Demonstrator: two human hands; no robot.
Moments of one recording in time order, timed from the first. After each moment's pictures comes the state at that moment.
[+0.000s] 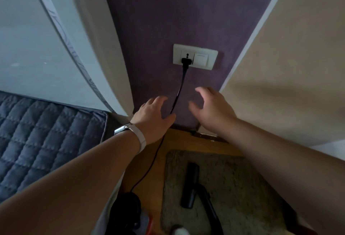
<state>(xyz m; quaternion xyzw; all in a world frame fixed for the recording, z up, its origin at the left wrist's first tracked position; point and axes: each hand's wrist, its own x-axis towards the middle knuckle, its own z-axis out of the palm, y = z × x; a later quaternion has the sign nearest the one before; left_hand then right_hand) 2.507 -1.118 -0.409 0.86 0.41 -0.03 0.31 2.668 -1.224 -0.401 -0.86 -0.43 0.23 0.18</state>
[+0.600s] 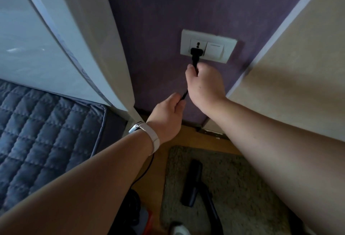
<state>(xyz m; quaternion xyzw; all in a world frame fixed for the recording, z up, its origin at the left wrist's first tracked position) 2.542 -1.121 -0.442 0.78 0.40 0.07 0.47 2.672 -1.145 -0.421 -0.85 -0.36 0.17 0.36</state>
